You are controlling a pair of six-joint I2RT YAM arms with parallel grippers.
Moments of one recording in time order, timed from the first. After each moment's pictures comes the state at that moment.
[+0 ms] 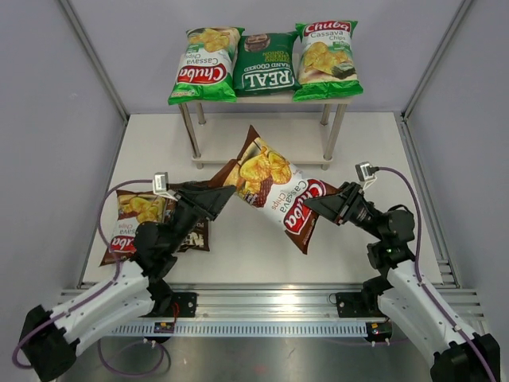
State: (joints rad) left arm -0.74 0.72 0.35 0.83 0.02 -1.06; right arm 0.32 0.66 0.38 0.72 -0.74 1.34
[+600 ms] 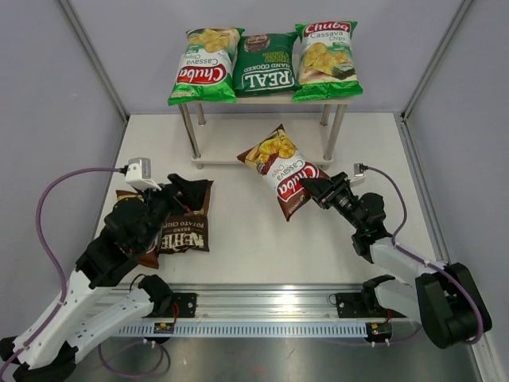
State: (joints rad) left arm -0.72 0.56 0.88 -0.42 -0.39 -0.61; right arm 0.32 1.08 0.29 0.89 -0.38 1.25
